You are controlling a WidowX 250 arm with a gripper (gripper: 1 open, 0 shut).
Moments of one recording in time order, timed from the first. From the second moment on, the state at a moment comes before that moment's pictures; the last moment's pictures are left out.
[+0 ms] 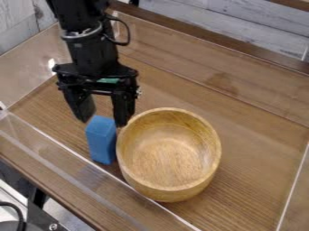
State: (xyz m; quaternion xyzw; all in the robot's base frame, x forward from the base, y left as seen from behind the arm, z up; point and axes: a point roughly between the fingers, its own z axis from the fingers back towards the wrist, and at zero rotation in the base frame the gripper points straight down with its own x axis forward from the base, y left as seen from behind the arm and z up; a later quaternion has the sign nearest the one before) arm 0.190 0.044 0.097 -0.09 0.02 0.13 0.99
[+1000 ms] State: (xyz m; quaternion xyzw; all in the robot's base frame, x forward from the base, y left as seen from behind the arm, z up) arm 0.193 0.050 0.070 -0.09 0.02 0.15 0.98
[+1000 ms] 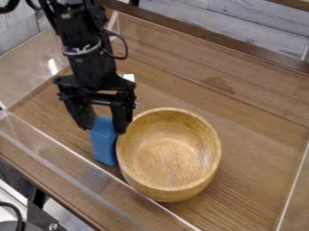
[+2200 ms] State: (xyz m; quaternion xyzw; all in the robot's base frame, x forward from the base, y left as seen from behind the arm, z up) arm 0.192 0.050 0.068 -0.09 0.03 0.14 0.99
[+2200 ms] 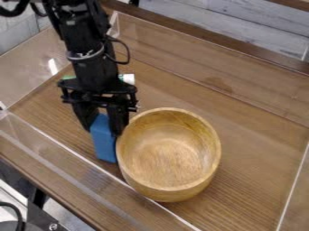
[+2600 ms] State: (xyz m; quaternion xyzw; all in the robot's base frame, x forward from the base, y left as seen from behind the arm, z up) arm 0.194 0.050 0.073 -0.09 0.03 0.13 0.99
